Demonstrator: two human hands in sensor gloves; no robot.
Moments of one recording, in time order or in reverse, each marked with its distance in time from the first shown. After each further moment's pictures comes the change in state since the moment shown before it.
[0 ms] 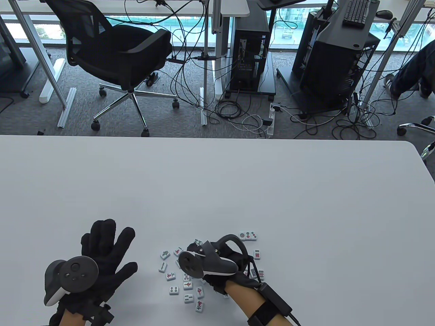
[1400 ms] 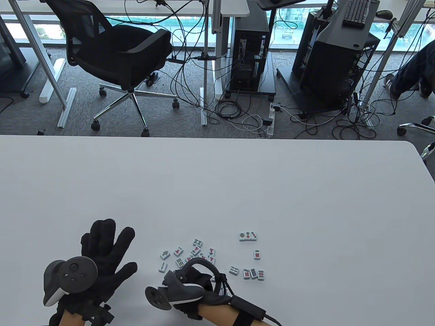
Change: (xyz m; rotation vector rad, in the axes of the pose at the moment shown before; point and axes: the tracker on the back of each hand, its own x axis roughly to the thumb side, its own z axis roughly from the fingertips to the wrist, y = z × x) left_hand 0.003 0.002 0.001 0.004 -0.010 0.011; right_hand 0.087 0.039 0.000 0.084 -0.151 0.129
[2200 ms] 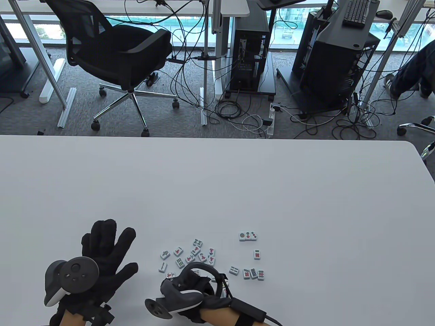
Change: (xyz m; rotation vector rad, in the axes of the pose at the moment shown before) left_hand 0.001 -0.001 0.000 -0.006 0.005 -0.013; right_hand 0.008 0.006 0.005 0.040 -0.104 0.105
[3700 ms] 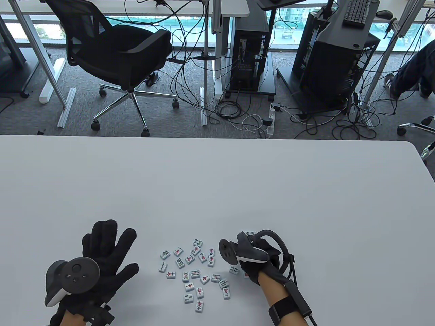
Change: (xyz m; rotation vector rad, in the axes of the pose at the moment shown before) left_hand 0.002 -0.001 0.000 -0.005 -0.003 -0.010; right_hand -0.172 0.063 0.069 0.191 0.433 -0.117
